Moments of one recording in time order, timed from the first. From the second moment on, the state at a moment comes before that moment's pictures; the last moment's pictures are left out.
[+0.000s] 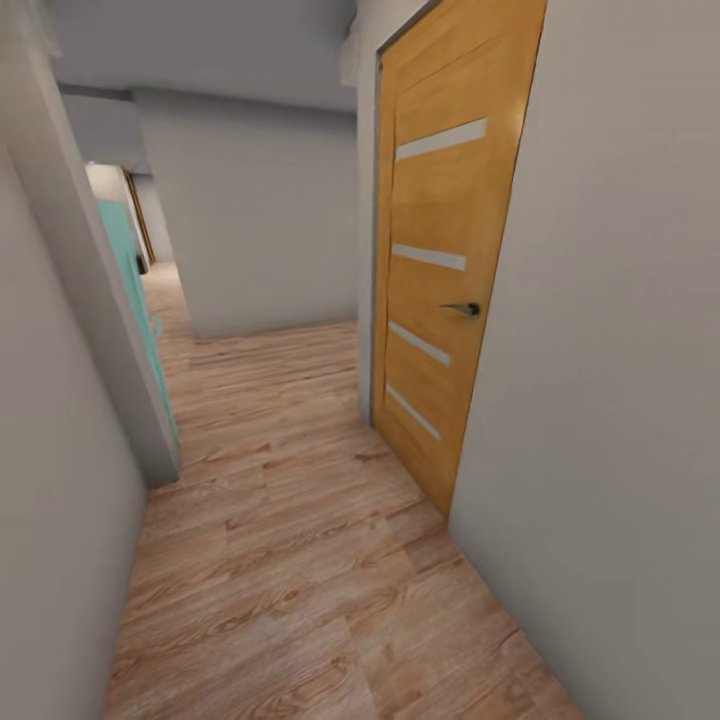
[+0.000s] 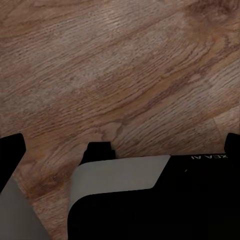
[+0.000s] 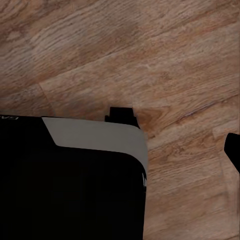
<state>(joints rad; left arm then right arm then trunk) -0.31 -0.07 -0.01 0.00 -0.03 -0.04 0.08 -0.27 0.02 0.61 0.03 -0.54 -0.02 -0.04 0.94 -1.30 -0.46</state>
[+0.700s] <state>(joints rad) -0.31 -0.07 -0.01 0.00 -0.03 -0.04 0.08 -0.27 0.02 0.61 0.03 -0.54 -0.03 -0.04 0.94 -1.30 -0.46</state>
